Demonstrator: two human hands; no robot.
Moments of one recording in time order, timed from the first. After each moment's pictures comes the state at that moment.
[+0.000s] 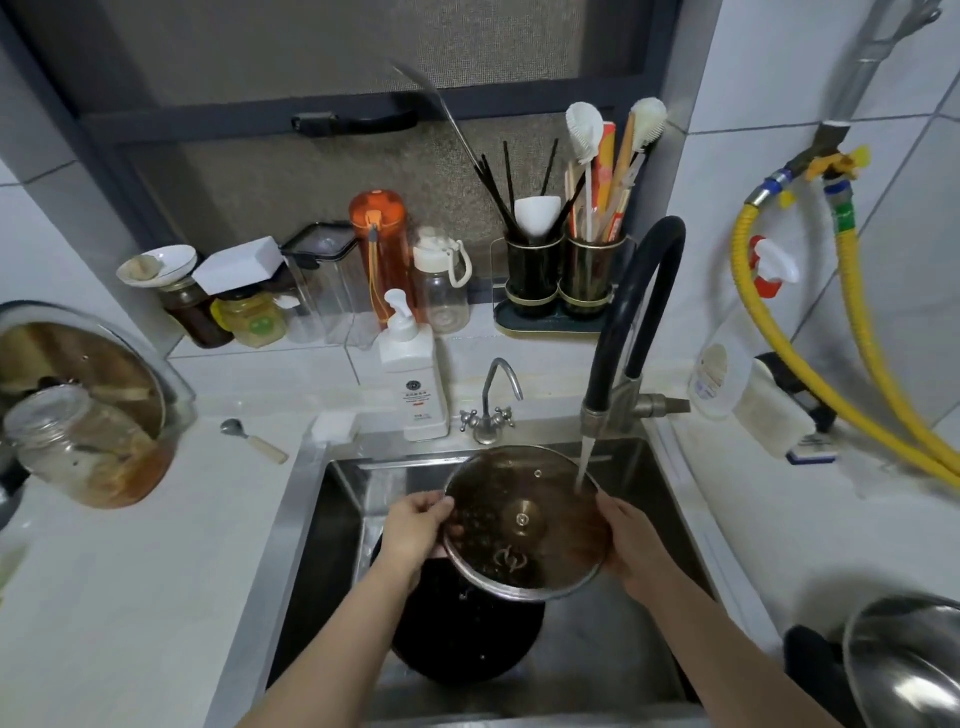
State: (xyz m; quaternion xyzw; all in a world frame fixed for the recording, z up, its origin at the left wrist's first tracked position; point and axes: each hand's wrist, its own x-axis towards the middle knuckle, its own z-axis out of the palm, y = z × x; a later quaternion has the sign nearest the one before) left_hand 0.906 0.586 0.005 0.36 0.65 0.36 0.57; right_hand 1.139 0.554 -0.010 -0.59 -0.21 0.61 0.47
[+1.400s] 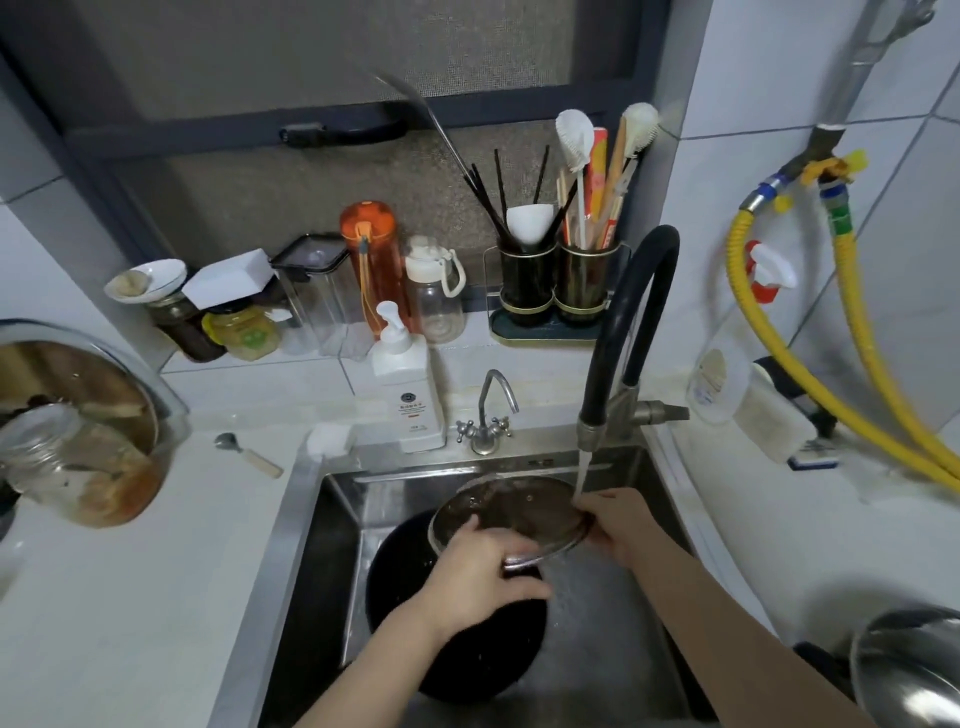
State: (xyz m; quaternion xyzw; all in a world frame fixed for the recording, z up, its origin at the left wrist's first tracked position) left_hand 0.943 0.568 0.021 0.82 0.47 0.07 0.31; right_hand 1.145 0.600 -0.018 -0.69 -0.23 0.55 0.42
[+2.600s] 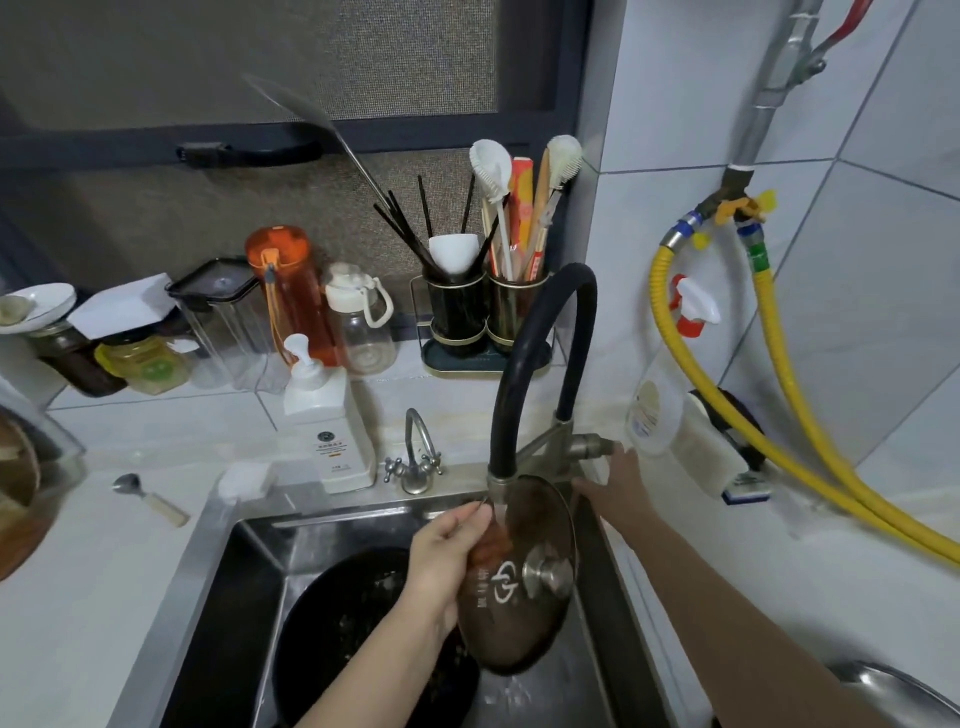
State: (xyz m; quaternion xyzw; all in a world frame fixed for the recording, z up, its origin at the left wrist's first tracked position) left_hand 1.041 0.603 0.036 0.24 0.50 0.46 0.69; right_hand 1.255 0.648 0.007 -0.76 -0.47 0.32 0.31
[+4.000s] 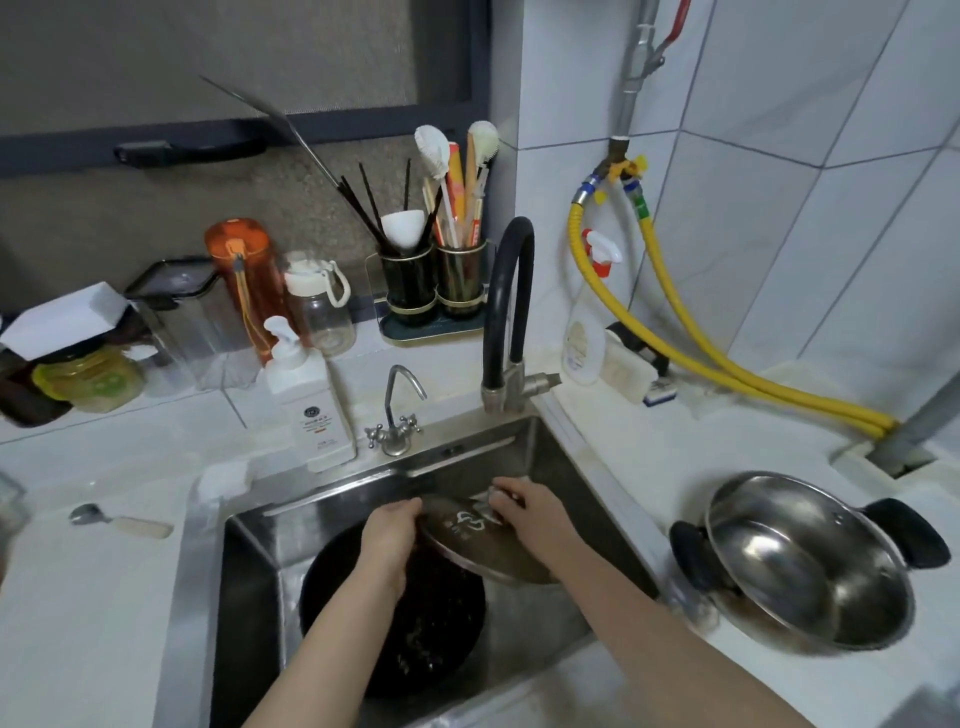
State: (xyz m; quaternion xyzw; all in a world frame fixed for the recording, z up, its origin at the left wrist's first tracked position) left_hand 0.941 0.568 0.037 0.34 0.62 0.30 0.64; right_hand 1.104 0.511 0.028 -0.75 -0.48 0.34 0.31
